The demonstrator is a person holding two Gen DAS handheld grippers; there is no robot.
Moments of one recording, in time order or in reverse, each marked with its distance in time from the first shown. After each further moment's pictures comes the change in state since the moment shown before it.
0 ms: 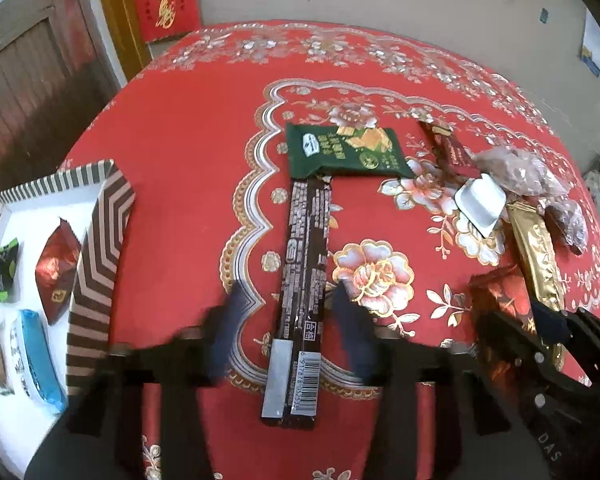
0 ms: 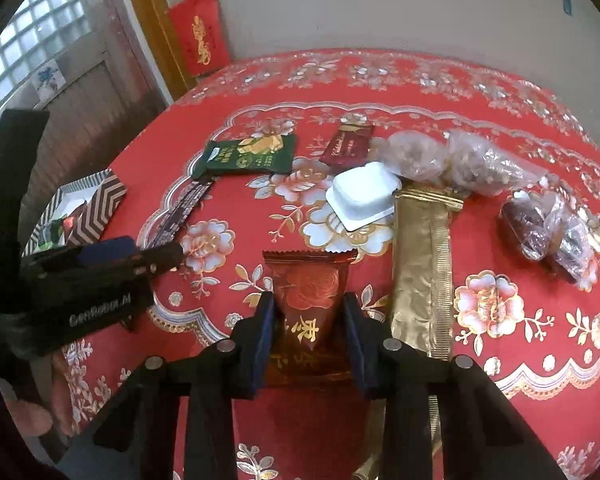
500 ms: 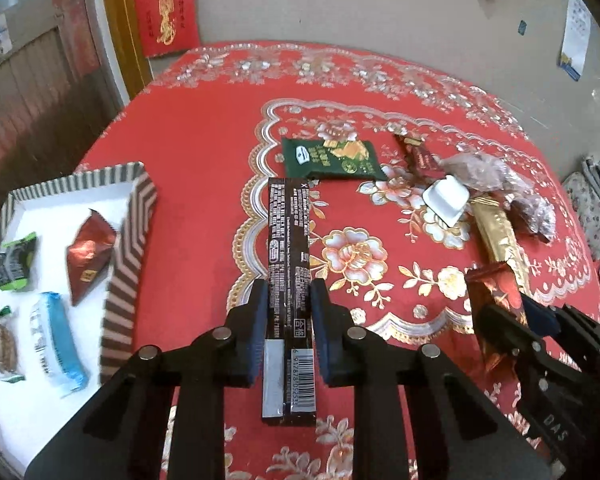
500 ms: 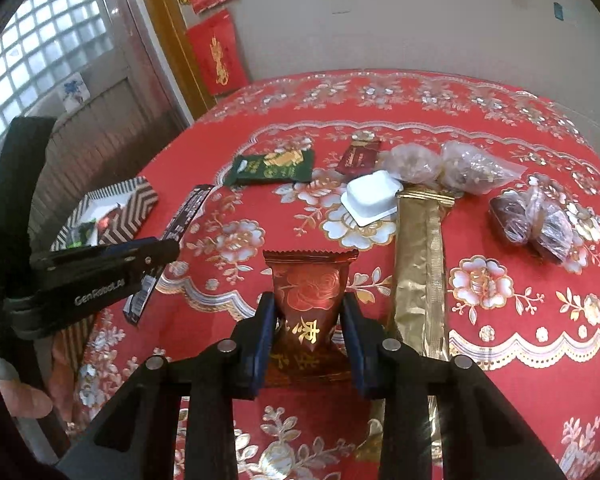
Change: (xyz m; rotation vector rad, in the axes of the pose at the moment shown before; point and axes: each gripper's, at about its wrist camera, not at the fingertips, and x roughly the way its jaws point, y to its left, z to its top) left arm -0.042 0.006 -0.018 0.008 -0.064 -0.040; right arm -0.038 0.004 -0.014 0.034 -0.082 0.065
